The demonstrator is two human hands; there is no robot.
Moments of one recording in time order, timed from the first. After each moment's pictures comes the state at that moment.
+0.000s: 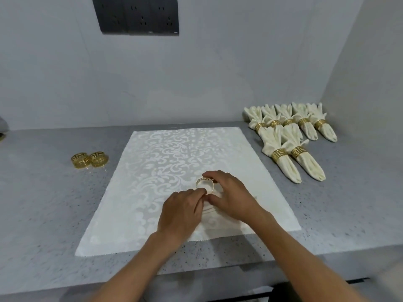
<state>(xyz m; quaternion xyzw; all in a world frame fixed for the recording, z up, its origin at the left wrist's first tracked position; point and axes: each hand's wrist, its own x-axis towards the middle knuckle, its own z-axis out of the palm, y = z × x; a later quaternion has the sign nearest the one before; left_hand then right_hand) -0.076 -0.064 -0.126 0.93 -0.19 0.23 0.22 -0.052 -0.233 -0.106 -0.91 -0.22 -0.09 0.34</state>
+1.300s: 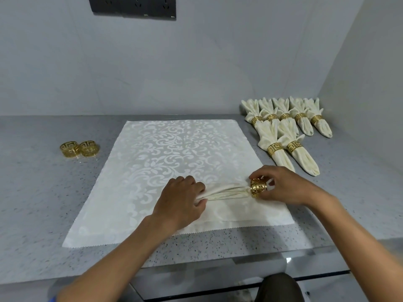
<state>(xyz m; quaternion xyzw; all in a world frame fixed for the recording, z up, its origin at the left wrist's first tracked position) -0.069 -0.069 -0.118 0.95 -0.23 0.13 0.15 -0.052 -0.364 -0.073 -0.96 -0.16 0.07 0.23</state>
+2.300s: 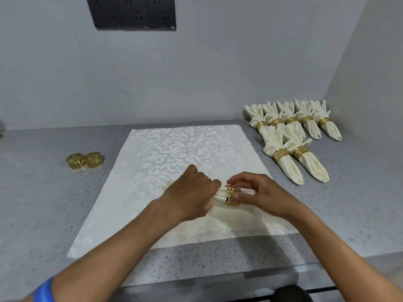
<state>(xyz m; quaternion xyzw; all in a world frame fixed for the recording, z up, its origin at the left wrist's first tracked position) -0.049 -0.083 -0.058 0.91 -0.39 0.09 -0.08 -0.049 -0.313 -0.088 -0.83 -0.19 0.08 0.52</state>
